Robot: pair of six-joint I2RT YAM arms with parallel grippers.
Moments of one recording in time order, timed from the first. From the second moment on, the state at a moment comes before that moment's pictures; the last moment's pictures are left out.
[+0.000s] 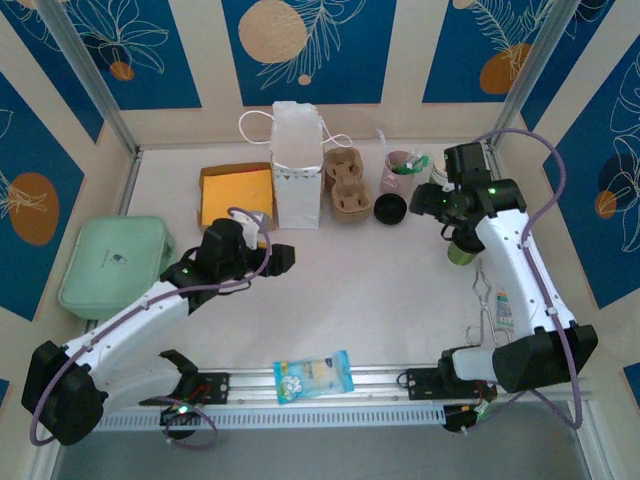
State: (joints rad) left arm -0.60 1.06 0.72 -0.23 0.18 -0.45; right arm 0.18 1.31 1.42 -1.11 0.01 0.44
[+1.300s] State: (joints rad) left arm -0.60 1.00 0.65 -0.23 0.15 -0.47; right arm 0.25 1.89 1.57 -0.81 -0.26 0.56
